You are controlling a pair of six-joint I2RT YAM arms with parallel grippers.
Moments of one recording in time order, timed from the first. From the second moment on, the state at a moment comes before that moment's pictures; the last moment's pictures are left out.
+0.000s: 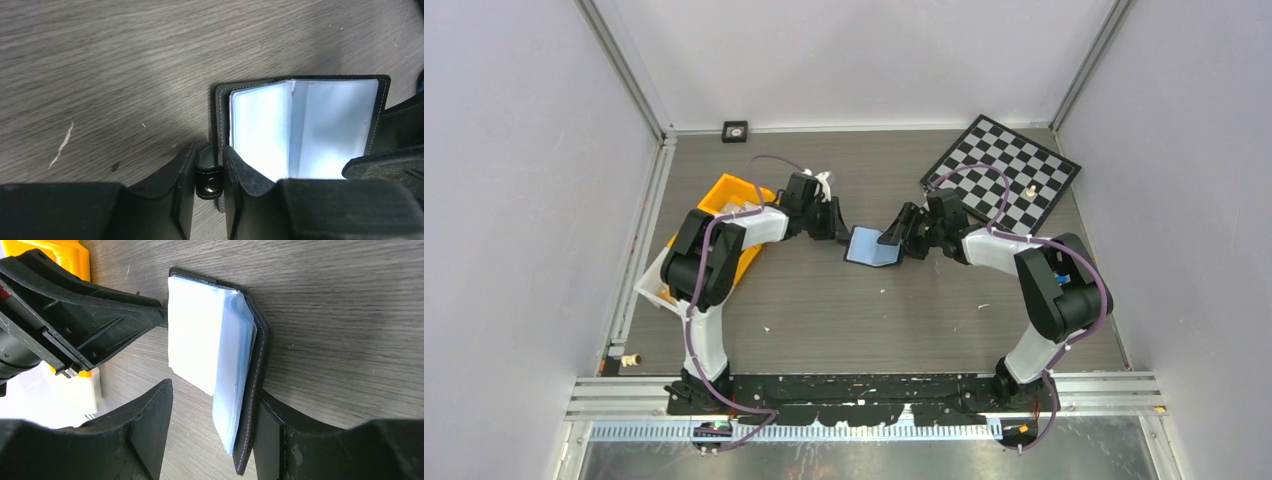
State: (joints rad) left arm -0.44 1.97 1.18 -0.01 0.37 -0.47; right arm 0.39 1.68 0.84 0.10 -0.34 0.81
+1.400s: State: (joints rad) left arm -0.50 1.96 1.19 -0.07 0.33 -0.44; right arm 0.44 1.66 0.88 0.07 -0.29 0.76
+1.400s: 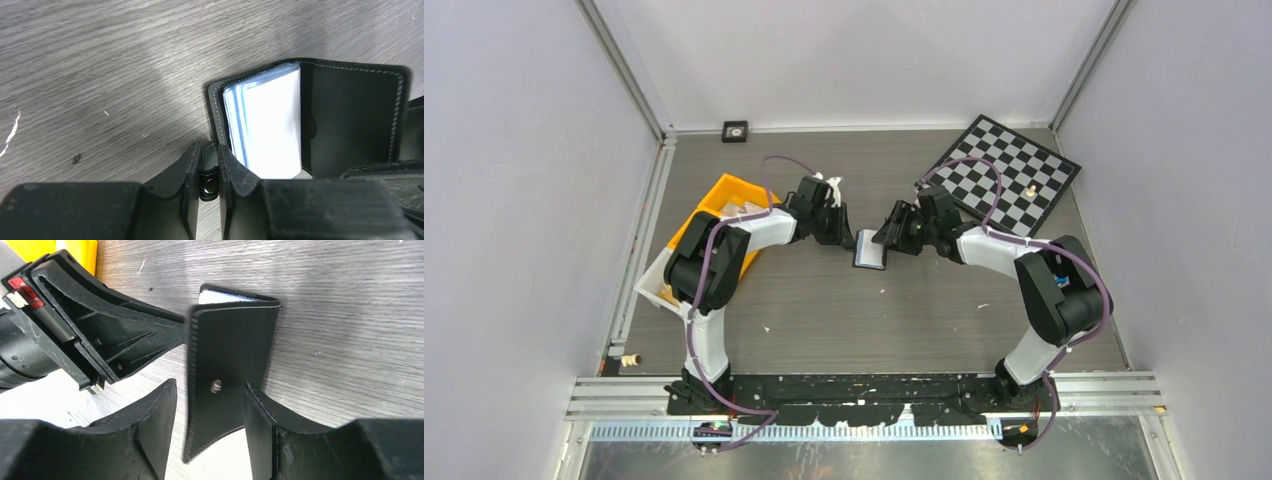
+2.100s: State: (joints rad) left arm -0.50 1.96 1.18 -0.06 0.36 -0.44; right arm 0.47 1.75 0.93 0.07 -0.36 0.75
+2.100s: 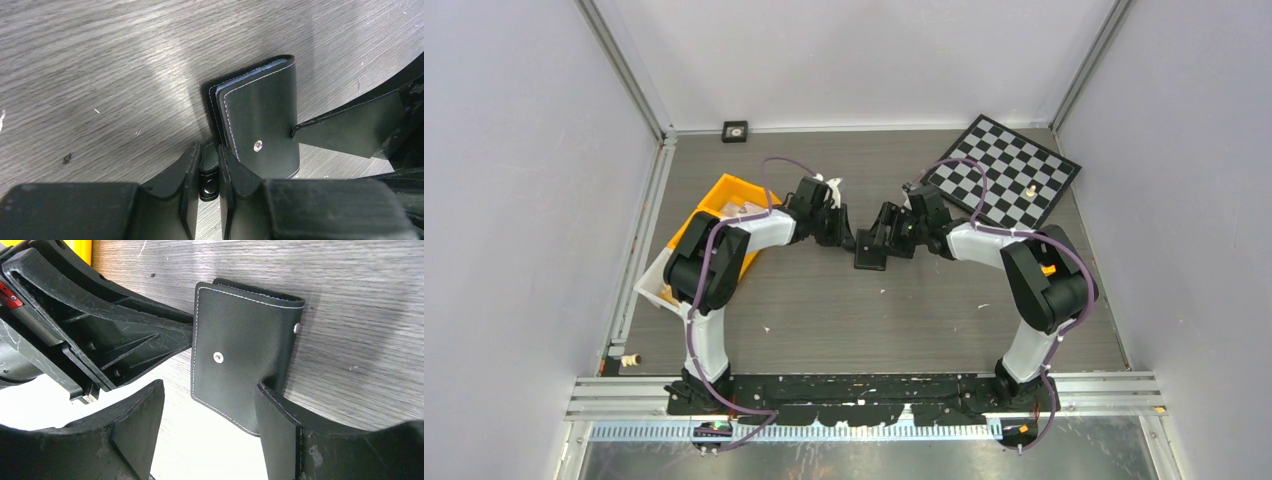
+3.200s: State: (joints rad) left arm -0.50 1.80 1.03 0.07 0.40 -0.48; right arm 0.47 1.81 0.99 -0.02 -0.28 0.73
